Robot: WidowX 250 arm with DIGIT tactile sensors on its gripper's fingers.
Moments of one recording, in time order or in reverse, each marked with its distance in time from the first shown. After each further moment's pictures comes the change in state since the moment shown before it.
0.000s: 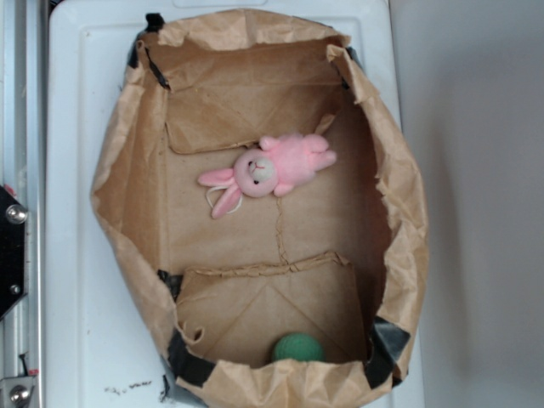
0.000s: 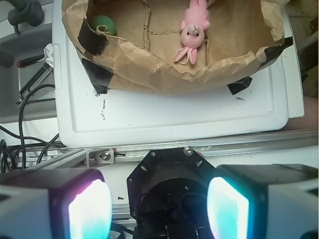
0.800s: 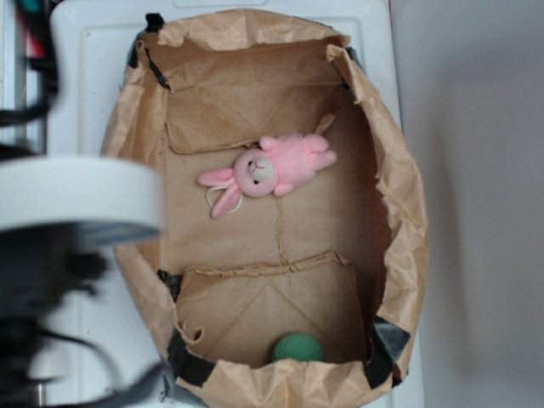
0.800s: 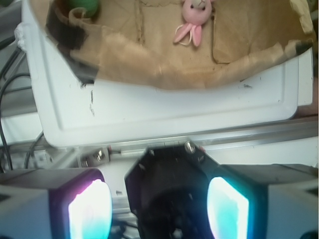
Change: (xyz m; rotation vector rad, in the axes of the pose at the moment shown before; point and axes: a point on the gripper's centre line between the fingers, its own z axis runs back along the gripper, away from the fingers) arm 0.061 -0.006 -0.045 0.008 0.067 0.063
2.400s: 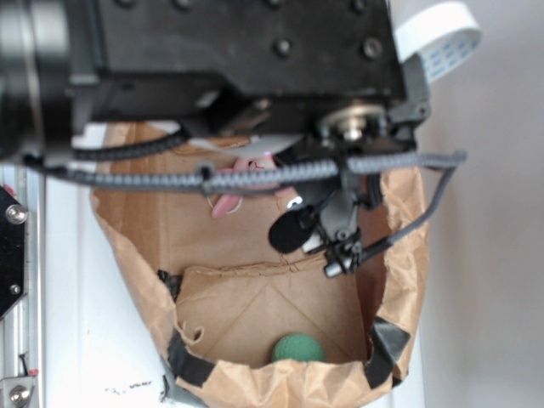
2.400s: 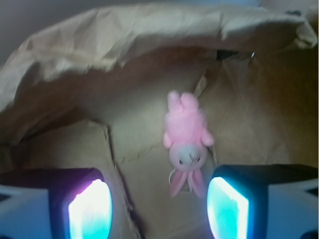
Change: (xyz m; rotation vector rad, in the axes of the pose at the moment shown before) arm 0.114 0.061 -0.064 0.021 -0.149 0.323
